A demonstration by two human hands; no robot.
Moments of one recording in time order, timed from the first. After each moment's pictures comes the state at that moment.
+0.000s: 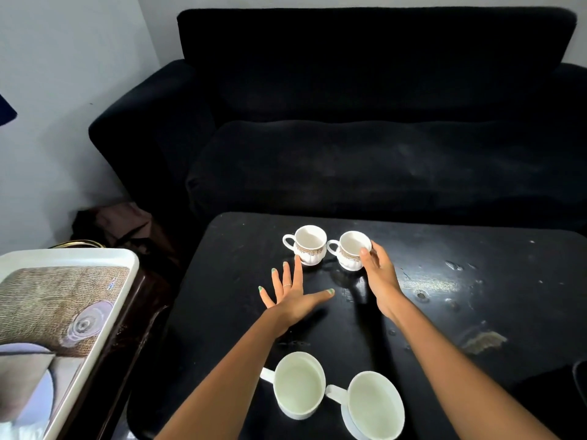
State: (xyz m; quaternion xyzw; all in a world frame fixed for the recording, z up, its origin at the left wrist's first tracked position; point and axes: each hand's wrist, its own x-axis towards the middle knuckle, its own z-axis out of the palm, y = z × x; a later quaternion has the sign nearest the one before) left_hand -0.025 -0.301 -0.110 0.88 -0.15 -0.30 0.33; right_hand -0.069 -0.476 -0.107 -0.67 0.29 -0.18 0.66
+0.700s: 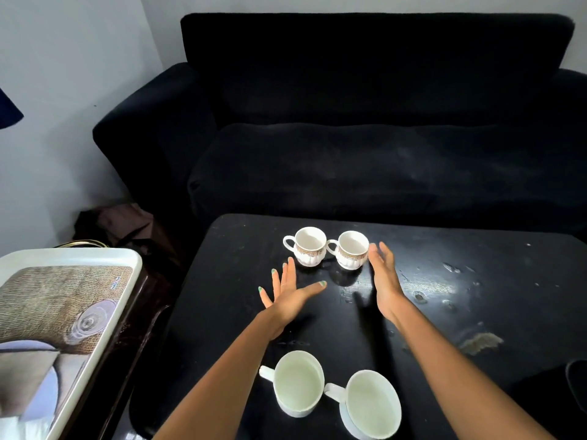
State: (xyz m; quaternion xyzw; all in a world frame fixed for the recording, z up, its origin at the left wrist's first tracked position) left_hand -0.026 -0.293 -0.101 0.83 -0.10 -0.31 0.46; right_hand -0.075 -0.480 -0.105 -0.61 0.32 -0.15 0.71
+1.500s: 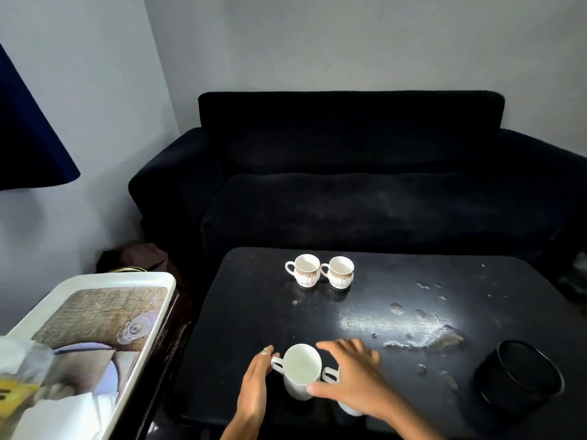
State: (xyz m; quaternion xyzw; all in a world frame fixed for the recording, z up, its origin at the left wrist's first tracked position) left_hand -0.152 -0.185 -0.090 0.69 0.06 -0.24 0.68; right_hand -0.226 -0.357 -0.042 -0.96 0.12 0.06 0.24
